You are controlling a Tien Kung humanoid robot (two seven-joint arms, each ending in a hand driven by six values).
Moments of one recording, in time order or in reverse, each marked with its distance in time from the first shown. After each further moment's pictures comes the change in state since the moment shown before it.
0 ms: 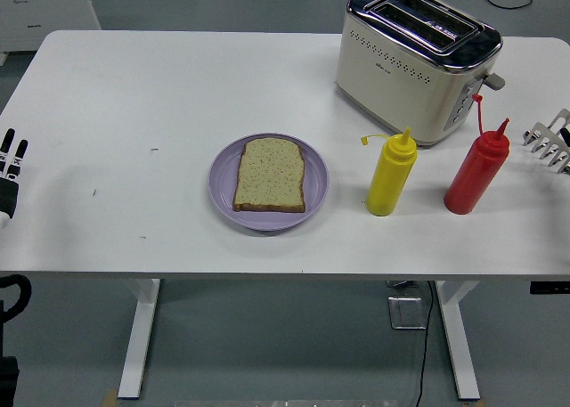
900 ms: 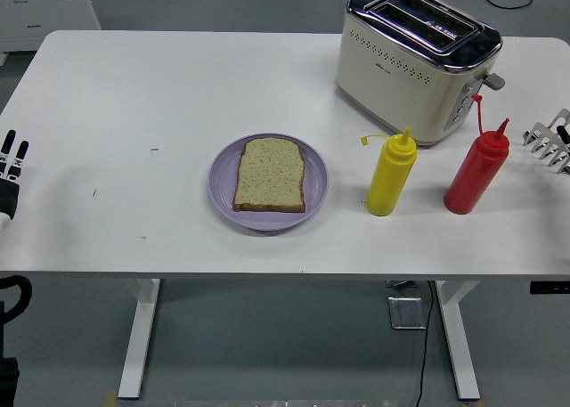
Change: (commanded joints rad) left arm 0.004 0.000 0.005 0.001 0.001 0.000 0.000; right arm -0.002 -0.006 -0.008 0.020 -0.021 0.016 -0.007
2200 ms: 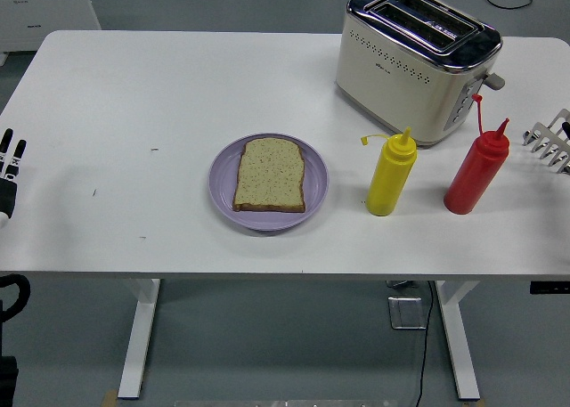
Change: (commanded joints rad) left arm -0.005 0.000 -0.010 0.000 0.001 0.001 0.002; right arm 0.007 -0.004 0.010 0.011 -0.012 -0.019 -0.006
